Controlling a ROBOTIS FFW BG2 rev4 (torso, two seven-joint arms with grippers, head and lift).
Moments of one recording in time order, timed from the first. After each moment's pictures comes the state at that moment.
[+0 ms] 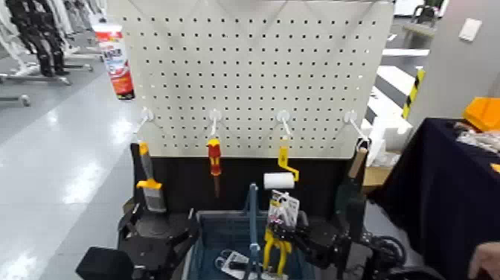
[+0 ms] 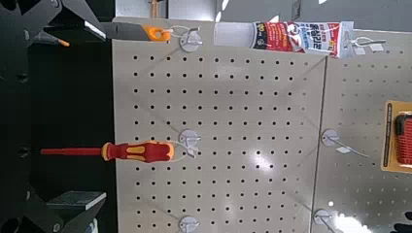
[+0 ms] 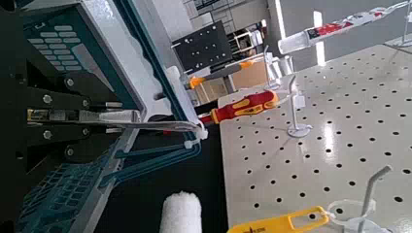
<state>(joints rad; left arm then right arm) 0.32 0.05 -0.11 -1.88 0.03 -0.24 -0.01 -0.09 -0.11 0.08 -1.48 -0.21 0.28 0.89</state>
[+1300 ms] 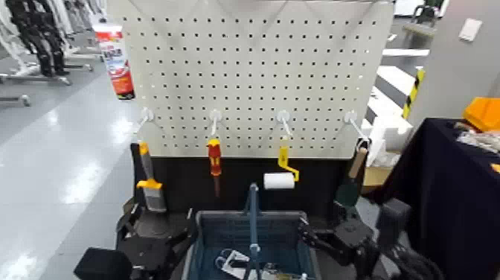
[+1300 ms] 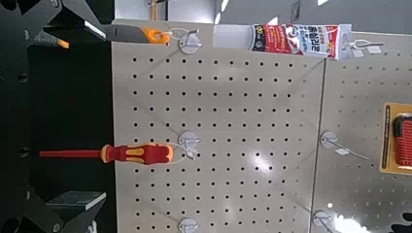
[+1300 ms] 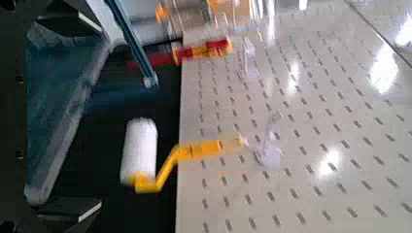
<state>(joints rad) 0.32 0.05 -0.10 -1.88 0.03 -0.24 -0.01 0.12 -0.09 0.02 -1.75 -0.20 0.14 0.50</state>
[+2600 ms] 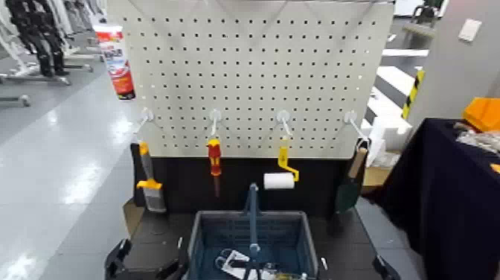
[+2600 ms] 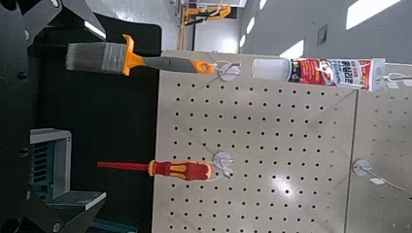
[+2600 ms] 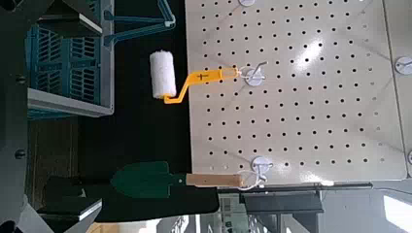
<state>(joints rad) 0.45 0.03 -0.10 -1.90 0.05 -0.24 0.06 0.51 -0.09 0.14 -1.96 -0.06 -0.13 -0.07</state>
